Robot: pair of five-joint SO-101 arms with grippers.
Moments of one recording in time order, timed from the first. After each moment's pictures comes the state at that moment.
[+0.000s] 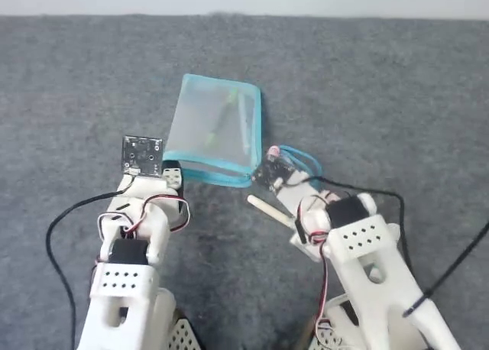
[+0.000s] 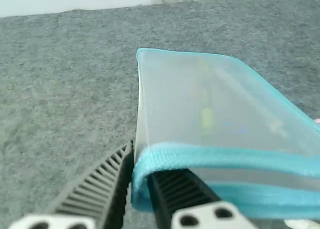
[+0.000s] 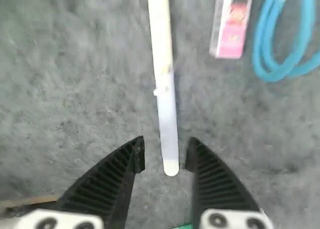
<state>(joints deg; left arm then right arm) -4.0 -63.2 84.7 23.2 1.6 -22.8 -40.7 59.5 69.2 33.3</state>
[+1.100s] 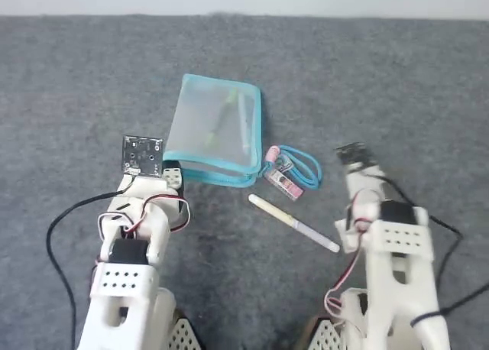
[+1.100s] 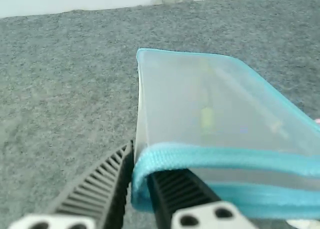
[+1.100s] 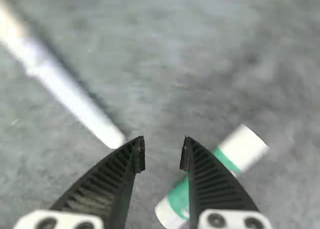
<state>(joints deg) -4.0 -63.2 84.7 23.2 1.6 6.2 -41.5 62.7 66.2 22.3</state>
